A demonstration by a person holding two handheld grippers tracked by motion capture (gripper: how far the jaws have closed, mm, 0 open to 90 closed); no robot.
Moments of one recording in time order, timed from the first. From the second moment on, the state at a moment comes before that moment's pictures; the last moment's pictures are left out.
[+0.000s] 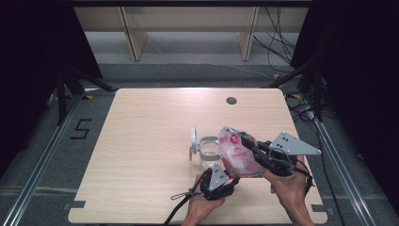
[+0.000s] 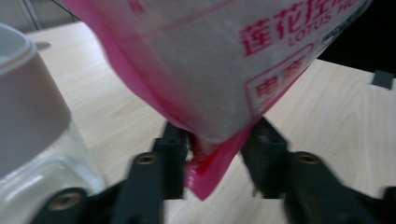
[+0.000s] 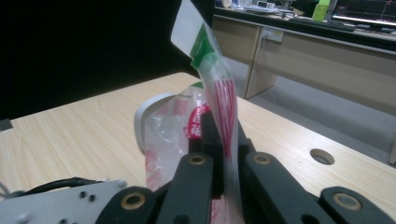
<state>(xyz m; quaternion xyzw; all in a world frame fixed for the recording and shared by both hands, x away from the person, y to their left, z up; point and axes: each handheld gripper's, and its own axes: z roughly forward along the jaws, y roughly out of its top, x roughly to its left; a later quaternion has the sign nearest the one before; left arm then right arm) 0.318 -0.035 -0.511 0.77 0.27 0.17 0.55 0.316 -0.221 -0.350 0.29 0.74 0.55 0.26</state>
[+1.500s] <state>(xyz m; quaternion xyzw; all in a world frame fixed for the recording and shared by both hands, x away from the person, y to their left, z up) 0.329 -0.060 -0.514 0.74 0.30 0.12 0.59 0.369 -0.198 -0.352 0.33 0.73 0.55 0.25</state>
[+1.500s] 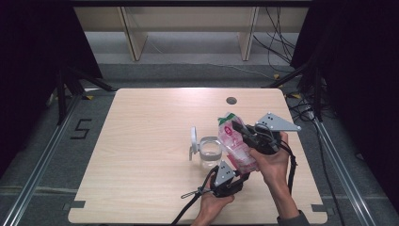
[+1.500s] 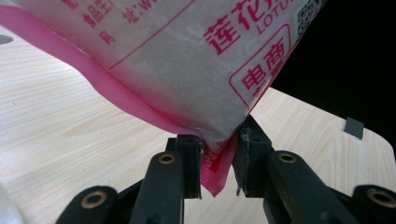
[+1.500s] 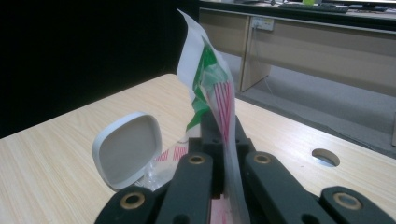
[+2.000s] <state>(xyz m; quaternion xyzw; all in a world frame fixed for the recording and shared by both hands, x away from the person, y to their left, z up) 0.331 -0.068 -0.514 0.72 0.31 0.12 0.61 0.375 -0.182 -0.351 0.33 0.75 0.52 0.25</state>
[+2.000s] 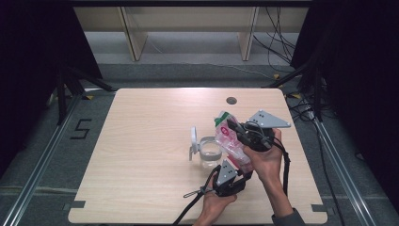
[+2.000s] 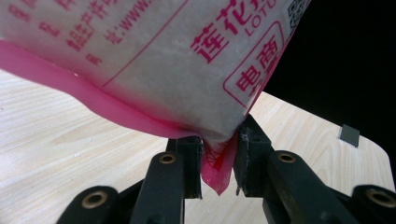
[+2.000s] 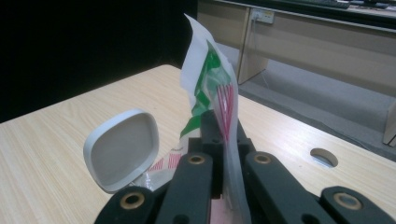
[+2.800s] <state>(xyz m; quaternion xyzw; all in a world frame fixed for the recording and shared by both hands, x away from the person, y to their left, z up) 0.335 -0.074 -0.513 0.72 0.31 0.11 0.61 0.381 -0.155 -0.353 0.31 0.78 0.48 0.26</state>
